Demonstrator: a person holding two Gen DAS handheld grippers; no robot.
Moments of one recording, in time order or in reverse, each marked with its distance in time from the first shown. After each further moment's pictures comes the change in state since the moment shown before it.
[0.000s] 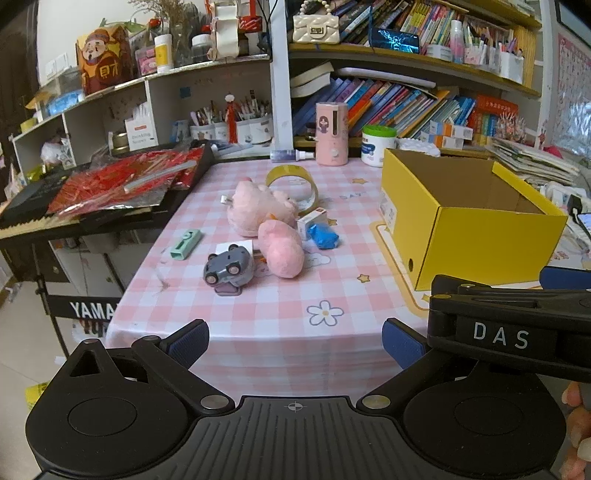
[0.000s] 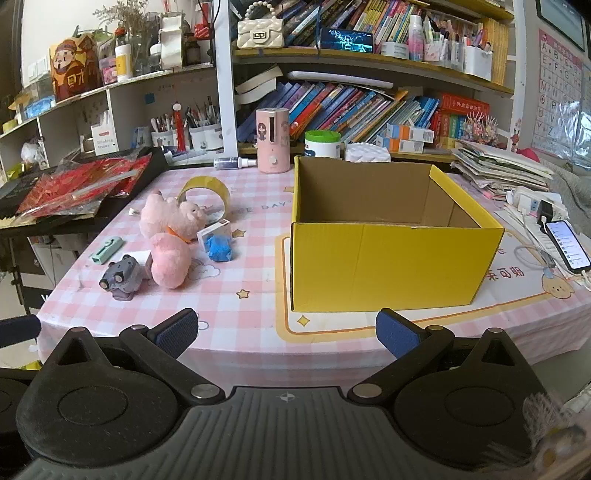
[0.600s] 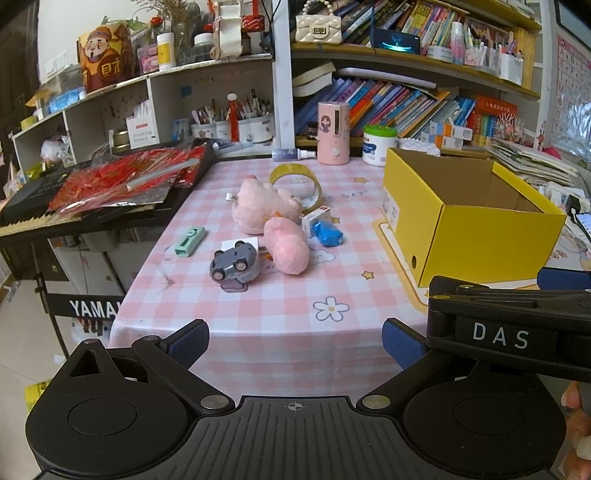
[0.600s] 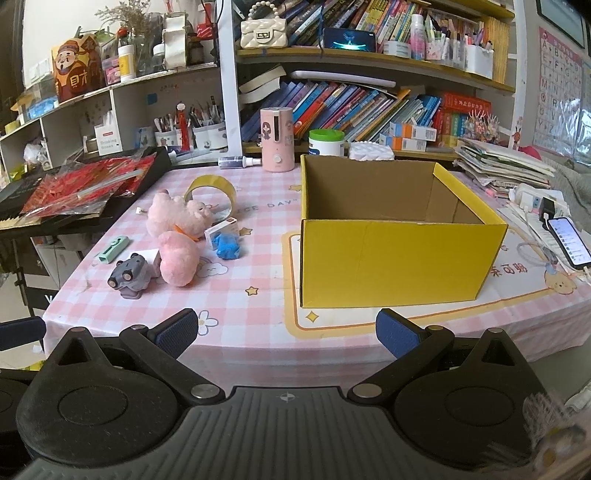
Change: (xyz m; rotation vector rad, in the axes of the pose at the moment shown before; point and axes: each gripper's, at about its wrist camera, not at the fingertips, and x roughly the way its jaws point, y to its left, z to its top) left arm -0.002 0.010 -0.004 -0.004 0.001 -0.004; right arm -0.004 0.012 -0.004 -0.002 0.005 0.001
